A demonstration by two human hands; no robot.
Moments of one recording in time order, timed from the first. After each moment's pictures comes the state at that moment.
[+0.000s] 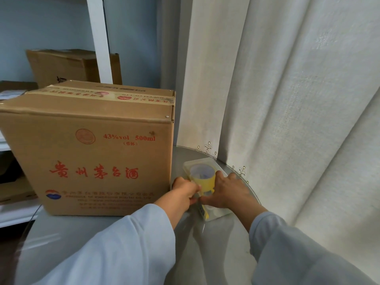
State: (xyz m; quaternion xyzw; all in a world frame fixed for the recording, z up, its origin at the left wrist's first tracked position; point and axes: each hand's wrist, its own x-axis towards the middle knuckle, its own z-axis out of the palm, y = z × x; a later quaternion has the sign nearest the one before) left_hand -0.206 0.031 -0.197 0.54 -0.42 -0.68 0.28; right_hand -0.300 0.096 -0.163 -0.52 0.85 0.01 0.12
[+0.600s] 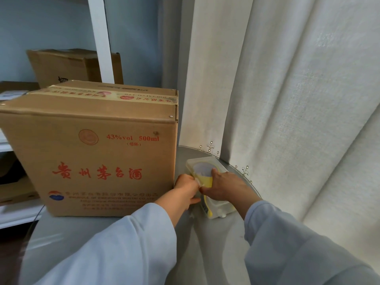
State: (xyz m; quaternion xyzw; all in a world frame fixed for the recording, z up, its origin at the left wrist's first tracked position) left_hand -0.202 0.028 -0.196 0.54 -0.47 -0.65 0.26; right_hand -0.303 0.060 -0.177 -0.52 0.84 0.06 0.13
